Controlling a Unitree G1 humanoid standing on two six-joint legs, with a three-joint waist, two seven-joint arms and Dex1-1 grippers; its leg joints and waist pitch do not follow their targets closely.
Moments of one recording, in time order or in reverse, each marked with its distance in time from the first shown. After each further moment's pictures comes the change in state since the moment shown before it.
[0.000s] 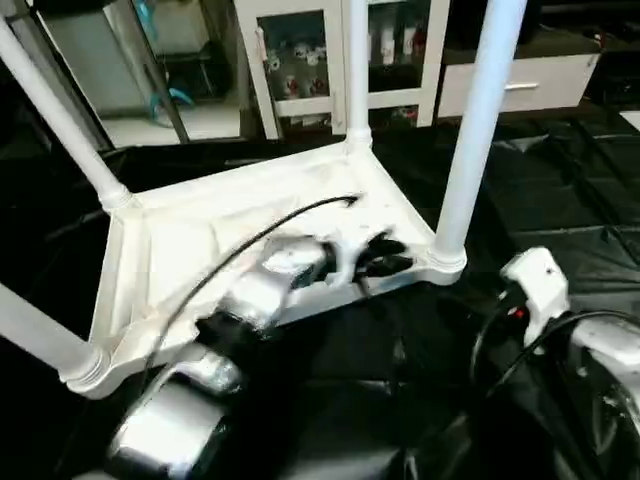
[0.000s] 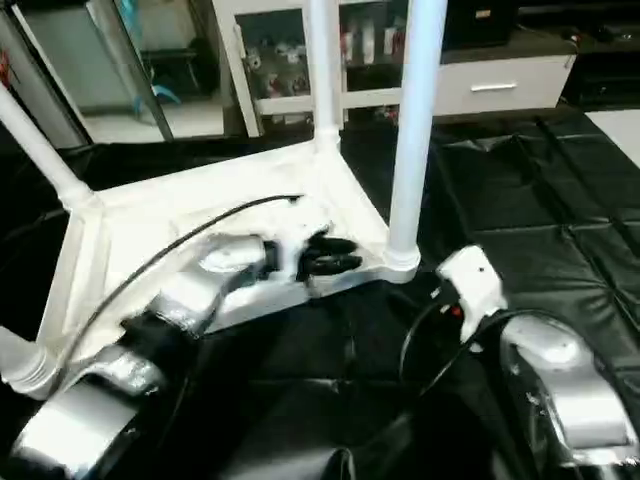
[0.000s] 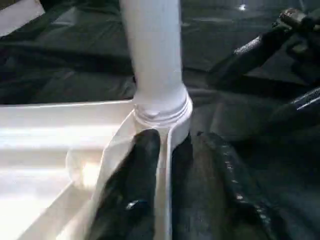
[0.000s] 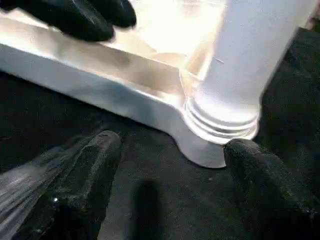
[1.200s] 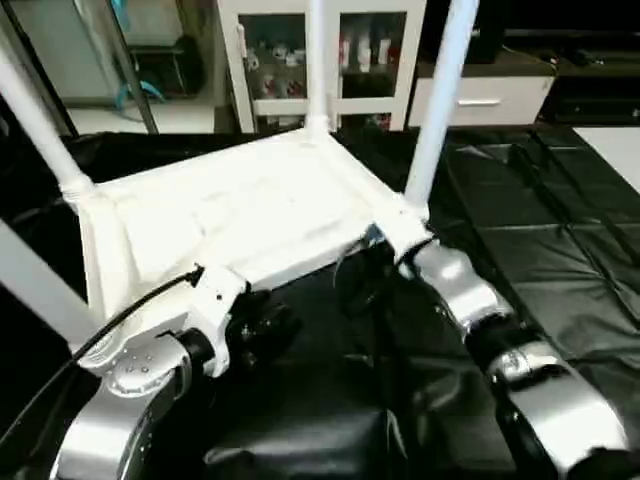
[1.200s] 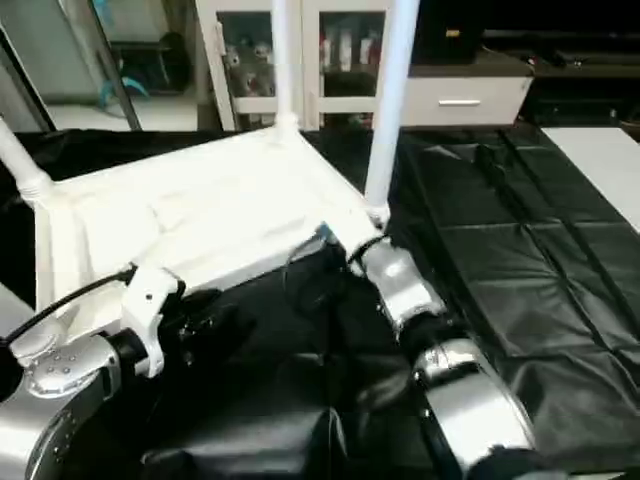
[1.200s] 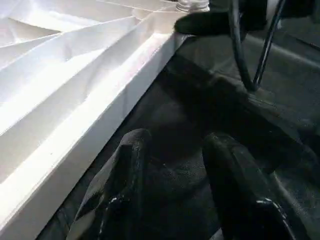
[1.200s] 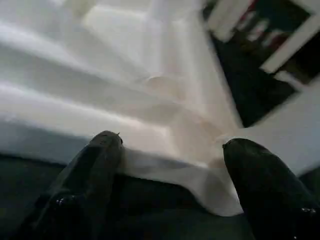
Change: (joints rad) left arm 0.730 0.189 0.235 -0.932 -0.074 0.469 0.318; right arm -0.757 0.434 0.251 1.100 -0.357 -0.352 -0.535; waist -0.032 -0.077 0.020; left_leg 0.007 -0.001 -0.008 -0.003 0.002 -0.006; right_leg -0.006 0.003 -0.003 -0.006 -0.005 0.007
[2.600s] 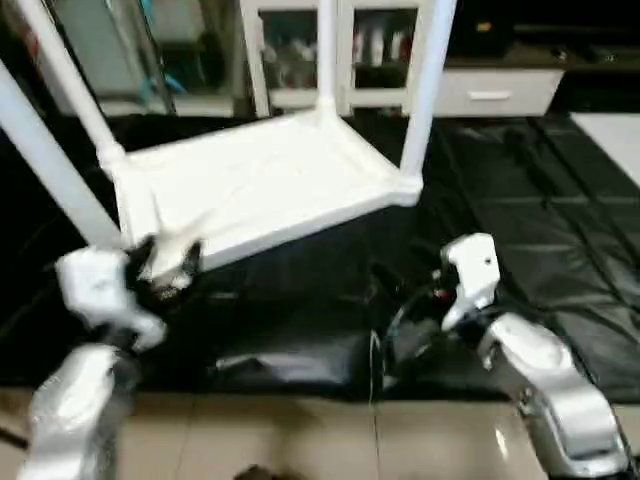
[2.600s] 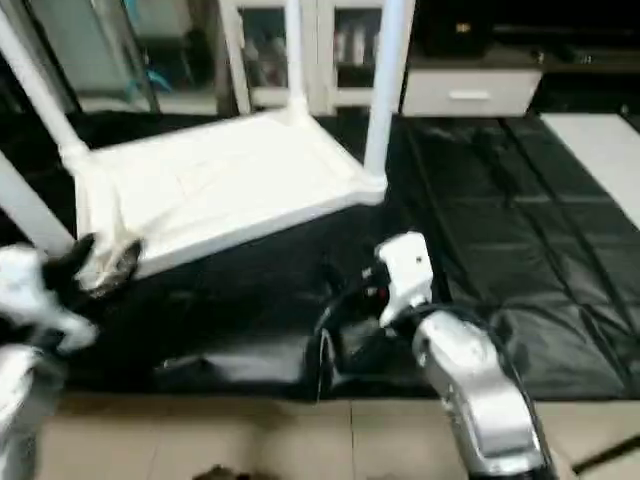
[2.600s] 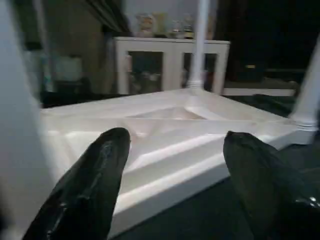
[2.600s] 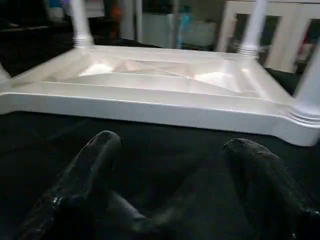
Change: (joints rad) left arm 0.089 -0.130 0.335 -0.005 -0.109 -0.385 0.233; right arm 0.705 -0.114 -0.123 -1.212 0.372 0.367 0.253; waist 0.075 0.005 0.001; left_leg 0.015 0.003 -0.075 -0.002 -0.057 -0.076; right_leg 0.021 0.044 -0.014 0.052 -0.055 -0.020
